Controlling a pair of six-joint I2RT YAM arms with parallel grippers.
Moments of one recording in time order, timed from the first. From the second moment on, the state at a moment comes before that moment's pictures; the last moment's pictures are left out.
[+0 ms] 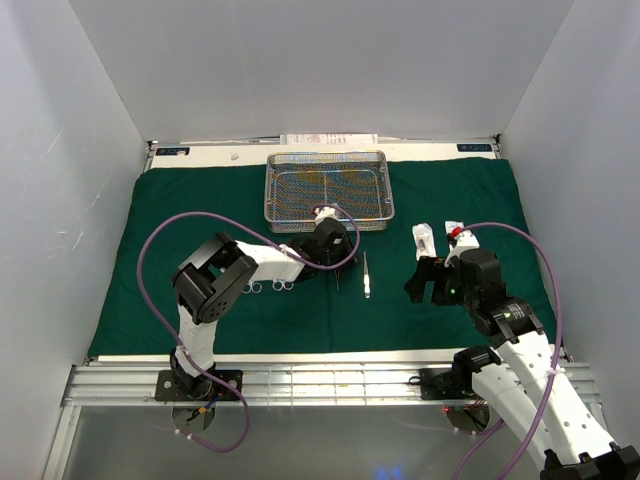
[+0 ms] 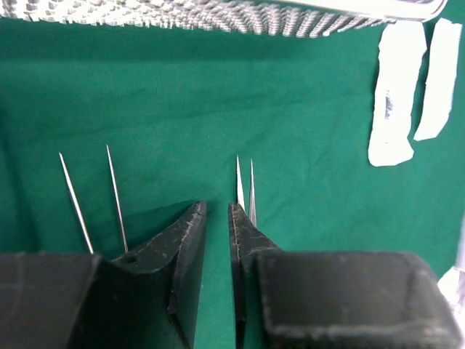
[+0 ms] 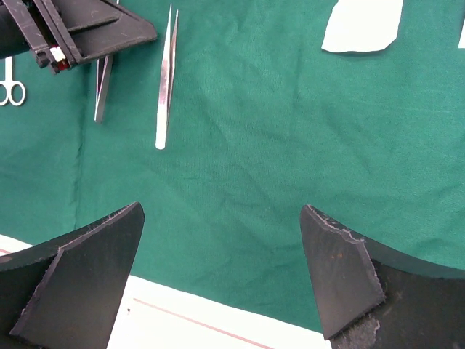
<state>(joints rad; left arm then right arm) -0.83 1.96 1.04 0.27 -0.08 -0.91 0.36 0.58 0.56 -0.66 -0.10 0.33</state>
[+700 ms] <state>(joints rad) -0.96 2.12 1.59 -0.35 -0.44 -0.77 0.36 0.58 0.56 -0.66 -0.11 0.32</state>
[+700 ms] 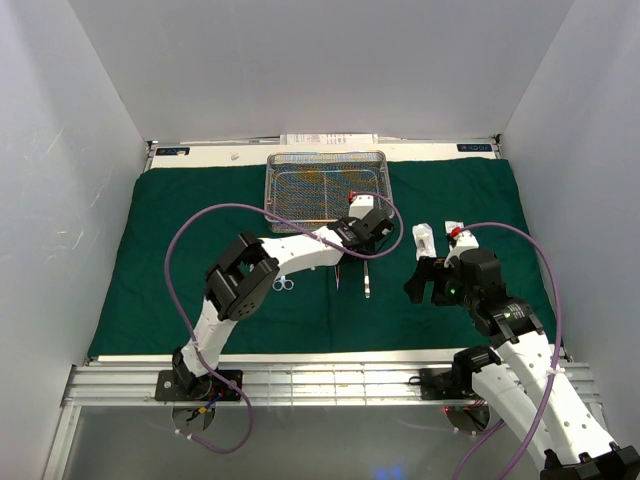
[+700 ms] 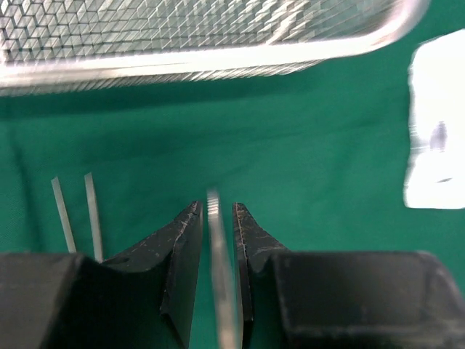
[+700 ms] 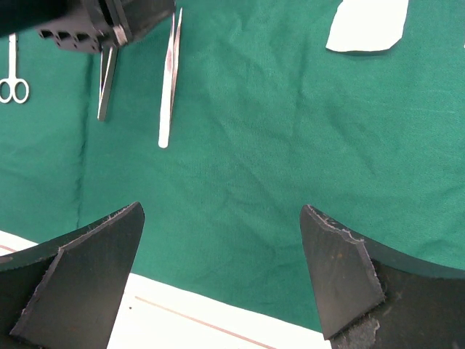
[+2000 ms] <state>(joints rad) -0.97 2.22 1.73 -0.53 -0.44 -0.79 0.36 0.59 0.56 -0.66 -0.12 0.32</state>
